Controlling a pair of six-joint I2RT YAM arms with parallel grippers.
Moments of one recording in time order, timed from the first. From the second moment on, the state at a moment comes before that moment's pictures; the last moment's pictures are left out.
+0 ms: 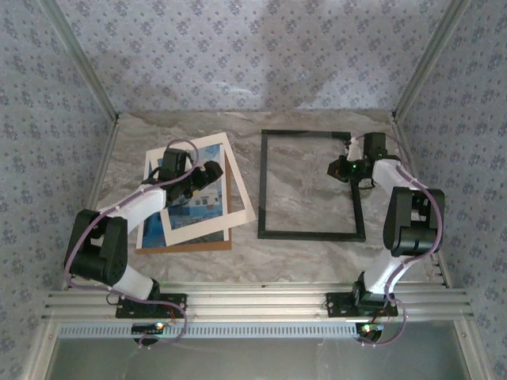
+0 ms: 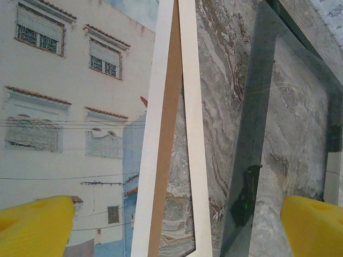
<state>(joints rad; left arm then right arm) -0.30 1.51 0.87 -0.12 0.28 -0.78 -0.09 1.71 1.14 -0.47 -0.61 0.24</state>
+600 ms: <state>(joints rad) -0.31 1.55 0.87 -0.12 0.30 -0.77 -0.11 1.68 1.14 -0.48 -0.58 0.22</state>
